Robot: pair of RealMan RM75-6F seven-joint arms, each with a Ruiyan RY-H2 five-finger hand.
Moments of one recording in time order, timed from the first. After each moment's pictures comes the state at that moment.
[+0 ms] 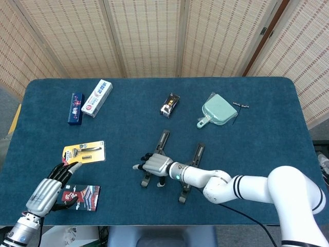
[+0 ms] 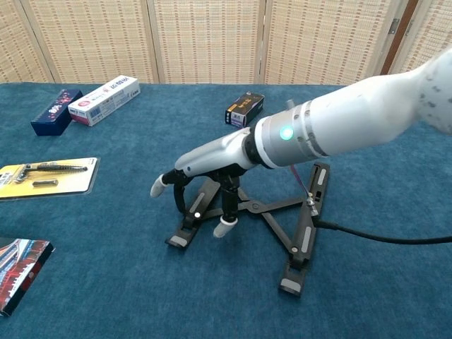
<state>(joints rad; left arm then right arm) -0.22 -1.06 0.09 -1.80 1.66 1.32 -0.08 1.25 -1.52 0.11 -1.43 -1.22 0.33 -0.01</state>
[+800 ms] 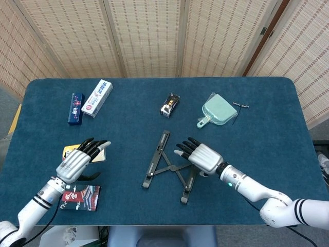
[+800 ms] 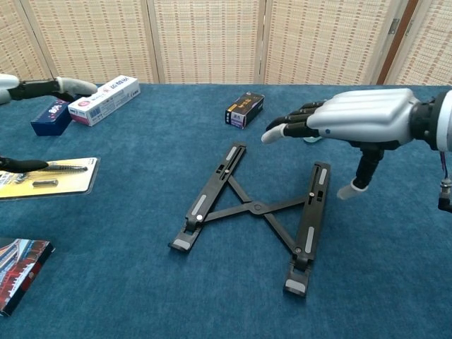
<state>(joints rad) -0.51 -1.20 -0.07 -1.56 1.65 1.09 -0.15 0.87 -1.24 -0.06 -1.63 -1.41 0.85 -0.30</state>
